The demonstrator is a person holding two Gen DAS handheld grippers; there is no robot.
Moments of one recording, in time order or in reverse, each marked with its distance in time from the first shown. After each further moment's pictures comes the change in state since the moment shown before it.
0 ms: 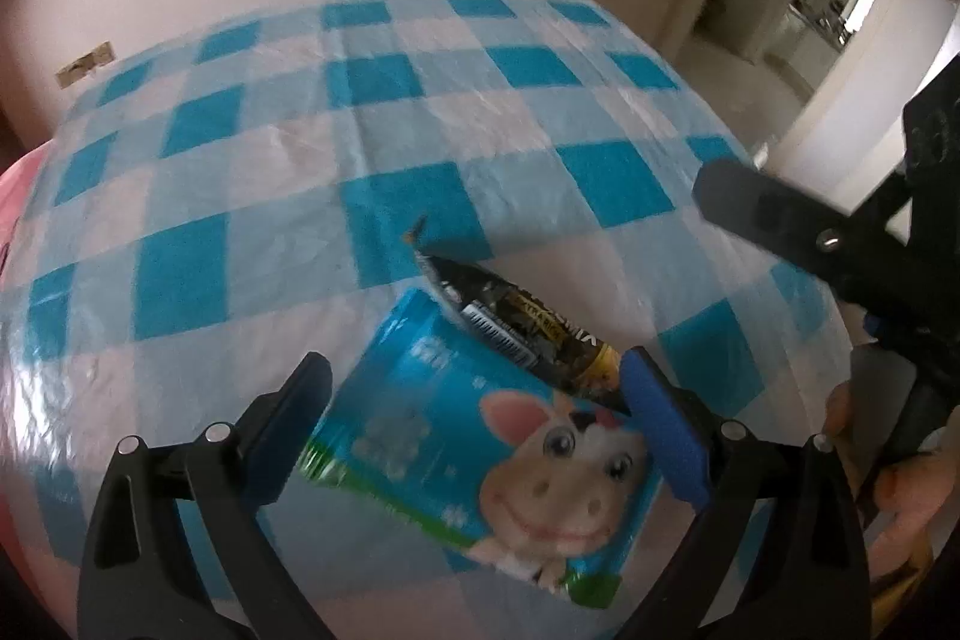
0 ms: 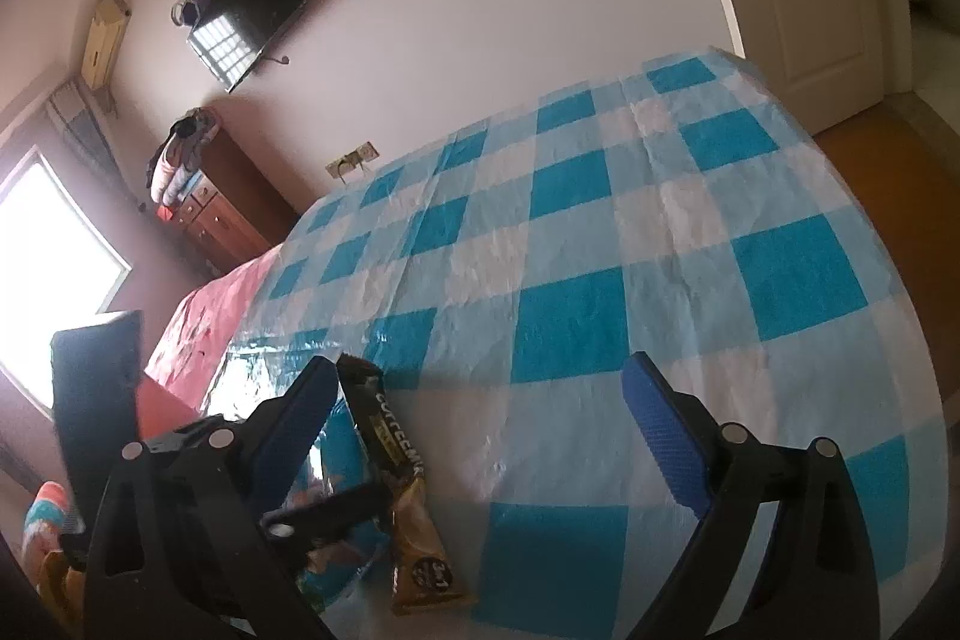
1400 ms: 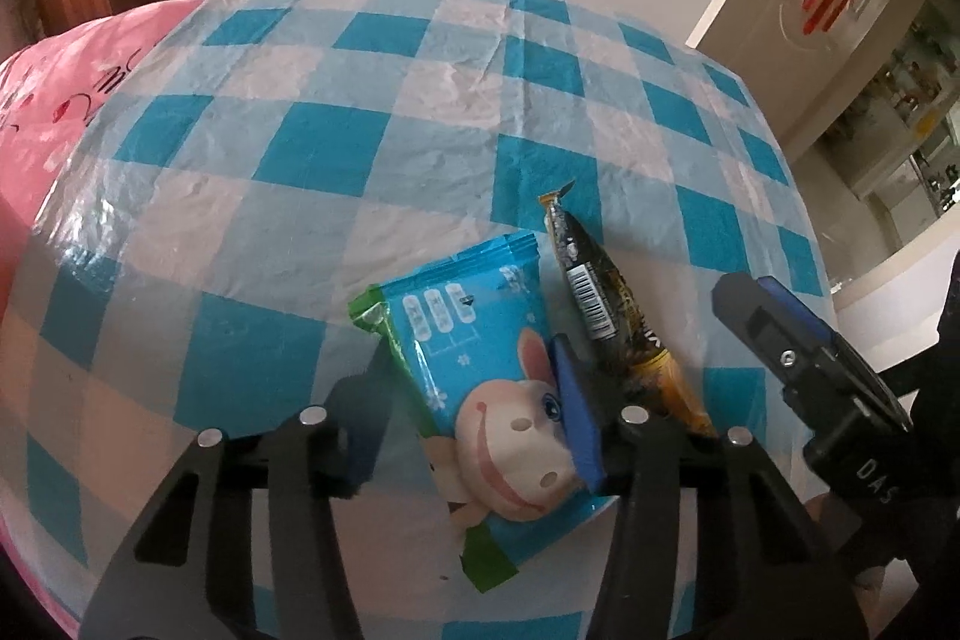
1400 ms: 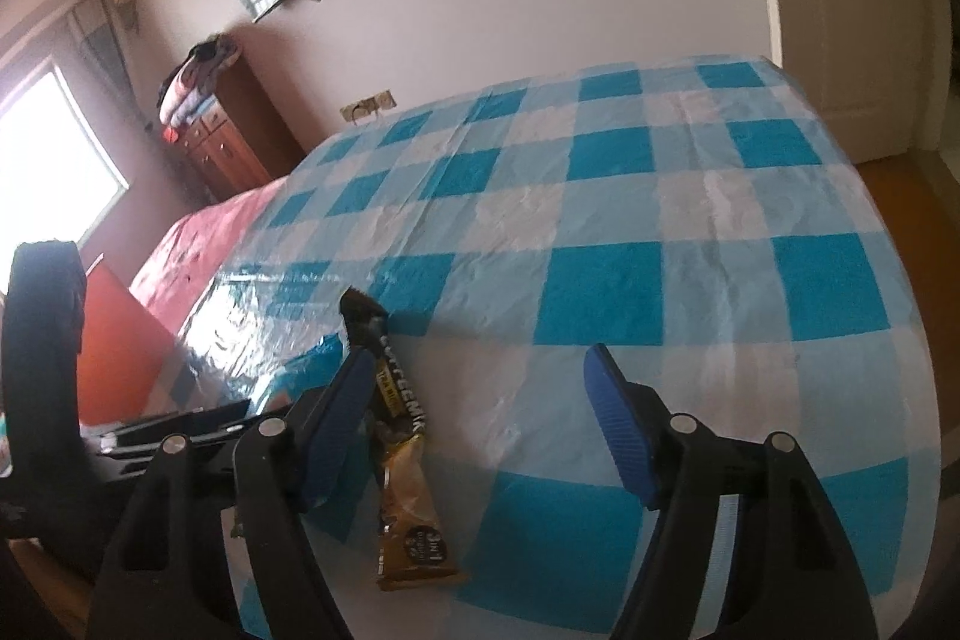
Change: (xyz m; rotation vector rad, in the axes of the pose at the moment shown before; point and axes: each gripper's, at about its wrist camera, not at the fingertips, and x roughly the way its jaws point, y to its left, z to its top) left arm -0.015 0.016 -0.025 -0.380 -0.003 0.169; right arm 0.012 0.023 -0.016 -0.178 0.085 -0.020
